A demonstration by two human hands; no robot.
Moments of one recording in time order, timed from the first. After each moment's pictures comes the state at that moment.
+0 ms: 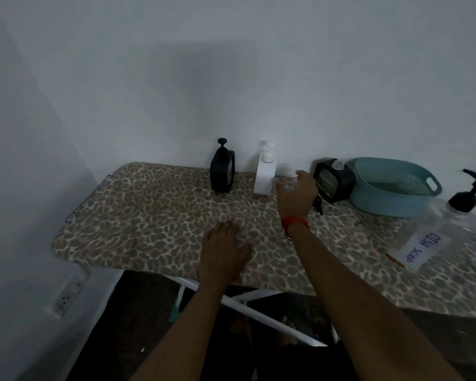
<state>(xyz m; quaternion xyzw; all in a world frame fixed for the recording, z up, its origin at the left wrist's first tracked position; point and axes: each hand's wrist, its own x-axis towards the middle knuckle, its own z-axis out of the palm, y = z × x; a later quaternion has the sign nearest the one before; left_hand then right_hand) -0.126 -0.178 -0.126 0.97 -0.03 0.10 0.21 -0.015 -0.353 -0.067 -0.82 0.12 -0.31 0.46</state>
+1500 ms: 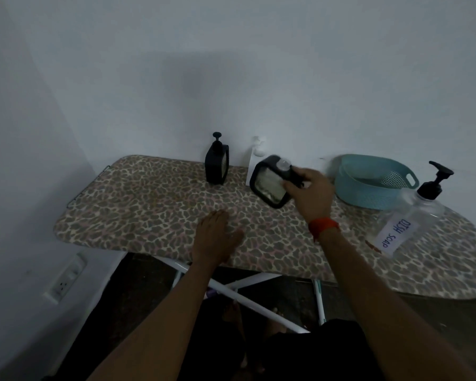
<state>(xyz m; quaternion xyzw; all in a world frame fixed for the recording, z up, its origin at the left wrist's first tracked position) -0.130 -0.178 -0.123 0.96 -0.03 0.09 0.26 -0.091 -0.409 -0.015 -0.84 0.01 -0.27 0.47</state>
